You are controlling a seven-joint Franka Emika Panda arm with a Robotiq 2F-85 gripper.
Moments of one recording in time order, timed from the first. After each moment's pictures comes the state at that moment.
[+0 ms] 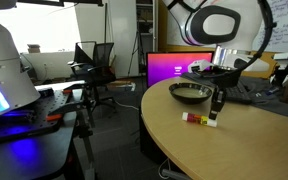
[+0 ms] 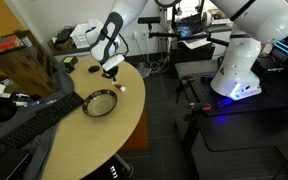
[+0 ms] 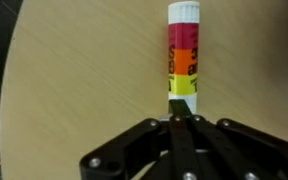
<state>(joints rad) -0.24 0.95 -0.17 -1.50 0.15 2.35 0.38</state>
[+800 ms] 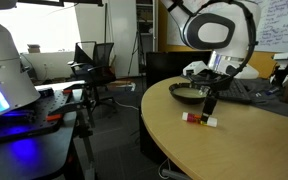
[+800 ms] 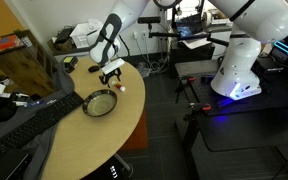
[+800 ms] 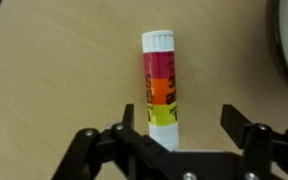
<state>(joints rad) -0.24 0.97 -0.14 -1.50 0.23 2.34 0.38</state>
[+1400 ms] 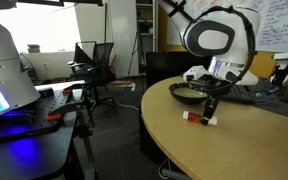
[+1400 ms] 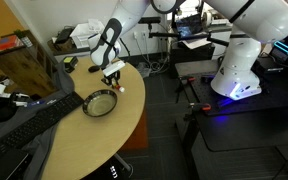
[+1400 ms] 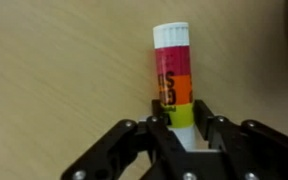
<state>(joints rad) -0.25 1.01 -0.14 -1.47 0.24 2.34 0.38</state>
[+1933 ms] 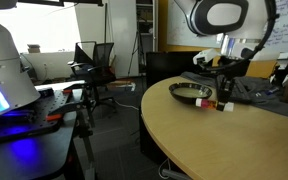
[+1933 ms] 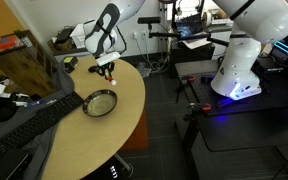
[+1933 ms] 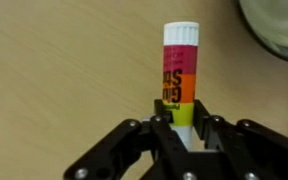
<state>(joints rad) -0.26 0.92 -0.15 -1.47 0.26 2.35 0.38</state>
